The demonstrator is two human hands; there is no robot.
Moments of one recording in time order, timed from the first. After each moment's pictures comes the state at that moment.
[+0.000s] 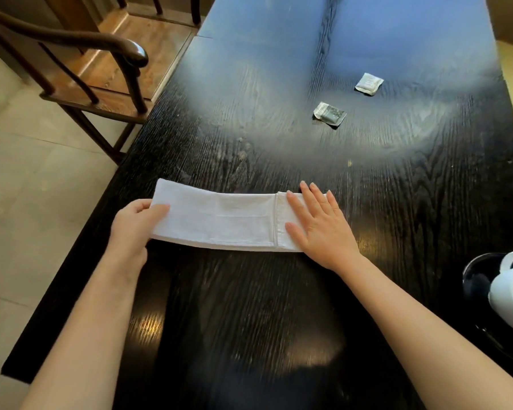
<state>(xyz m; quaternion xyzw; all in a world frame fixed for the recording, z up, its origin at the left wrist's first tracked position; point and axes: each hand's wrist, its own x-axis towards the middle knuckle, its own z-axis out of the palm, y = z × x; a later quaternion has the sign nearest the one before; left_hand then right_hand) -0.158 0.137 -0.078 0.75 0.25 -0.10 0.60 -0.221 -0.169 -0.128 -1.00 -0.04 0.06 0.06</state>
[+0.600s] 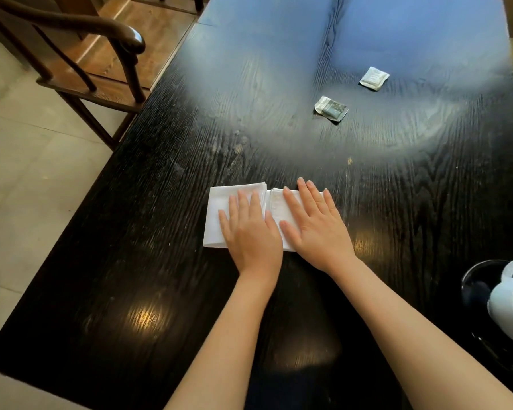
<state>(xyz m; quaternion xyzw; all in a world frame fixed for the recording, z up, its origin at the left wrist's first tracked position) -0.221 -0.042 -0.097 0.96 0.05 -0.02 0.27 -0.222 -0.168 -0.130 -0.99 -0.03 0.05 0.09</state>
